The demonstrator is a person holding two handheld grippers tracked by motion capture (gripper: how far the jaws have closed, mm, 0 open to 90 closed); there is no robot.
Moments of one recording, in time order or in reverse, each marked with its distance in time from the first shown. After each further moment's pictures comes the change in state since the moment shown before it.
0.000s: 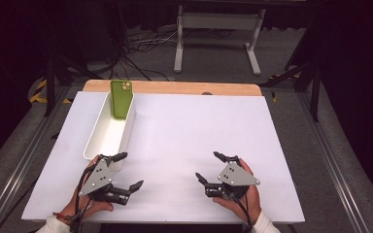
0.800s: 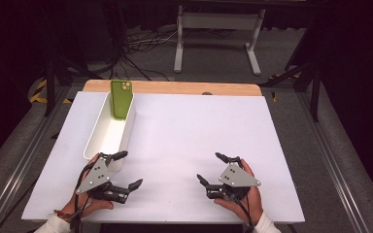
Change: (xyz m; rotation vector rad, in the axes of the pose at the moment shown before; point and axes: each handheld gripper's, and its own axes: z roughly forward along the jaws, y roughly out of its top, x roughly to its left) left arm 0.002 0.001 0.001 -0.023 -0.031 -0.008; right arm -0.001 -0.003 -0.002 0.017 -0.006 -0.005
